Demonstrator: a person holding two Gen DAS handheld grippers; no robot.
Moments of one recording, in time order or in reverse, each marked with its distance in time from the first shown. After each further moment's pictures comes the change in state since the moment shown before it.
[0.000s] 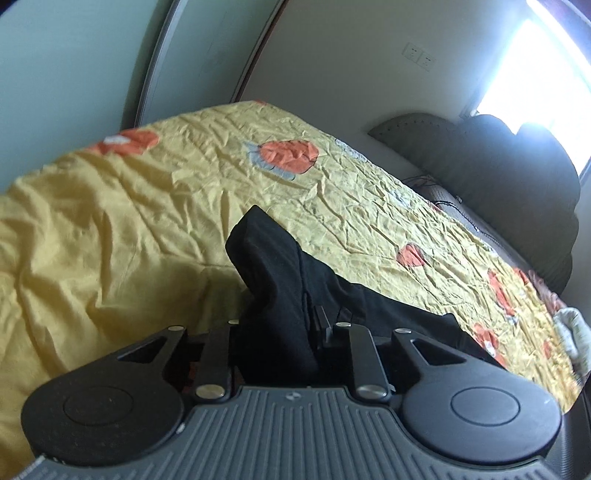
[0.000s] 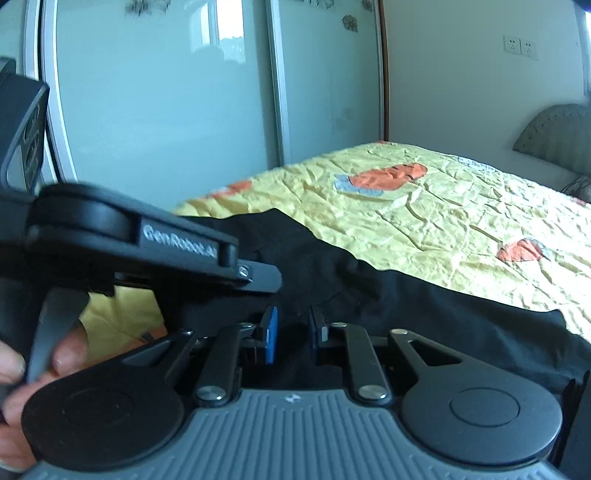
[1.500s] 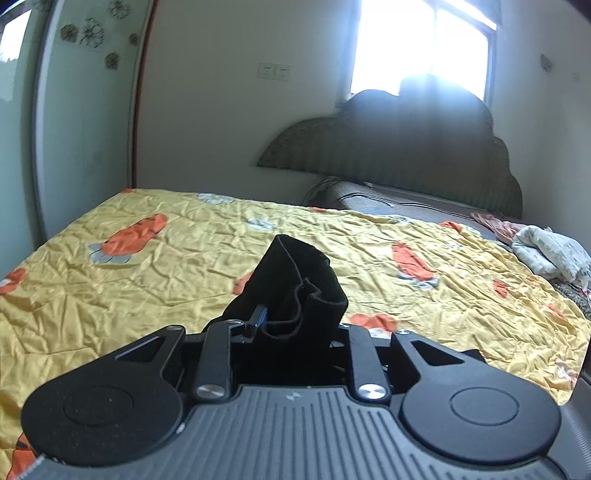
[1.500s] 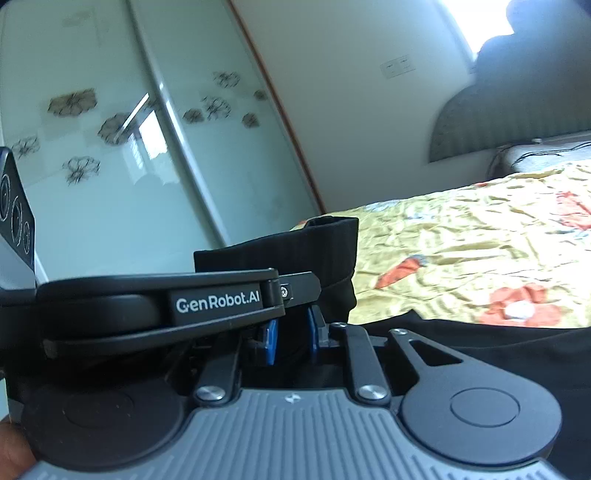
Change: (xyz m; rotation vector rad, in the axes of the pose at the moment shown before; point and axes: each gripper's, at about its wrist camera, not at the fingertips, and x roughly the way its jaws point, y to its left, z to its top) left arm -0.031 -0.211 -0.046 0.414 -0.153 -0.125; right arm -0.147 -0.099 -0.024 0.359 -0.305 -0.074
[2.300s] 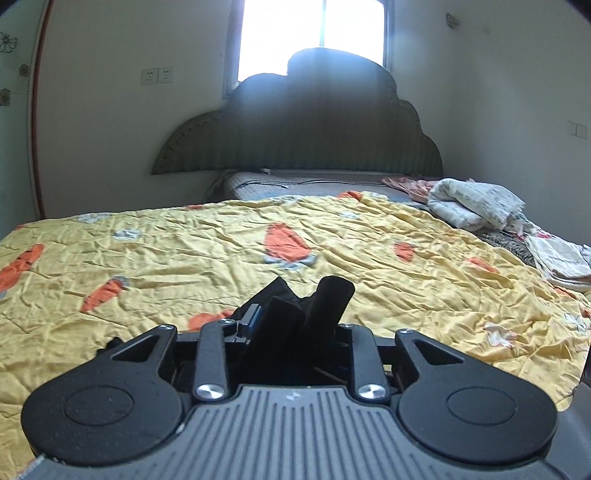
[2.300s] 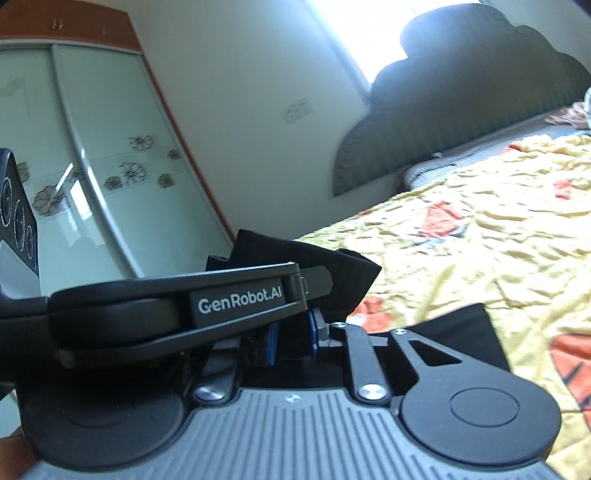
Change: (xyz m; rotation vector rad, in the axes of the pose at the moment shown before) left arm 0.035 -0.157 -0.028 0.191 0.016 -0.228; right arm -0.103 -0.110 -0.012 0.153 -0.149 -0.212
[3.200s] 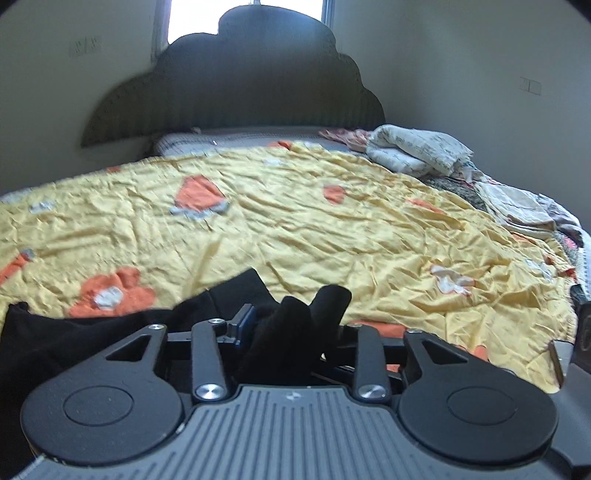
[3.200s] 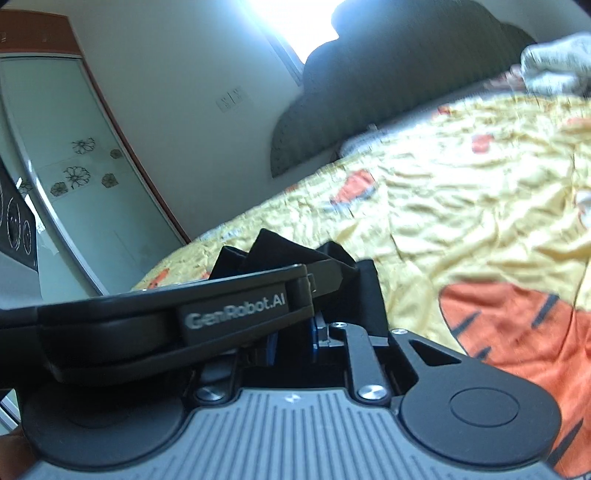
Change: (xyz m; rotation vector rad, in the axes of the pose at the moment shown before) left arm 0.055 -0.054 -0.037 0.066 0.143 -0.200; right arm -0.026 -0.075 -0.024 0.121 0.078 -0.152
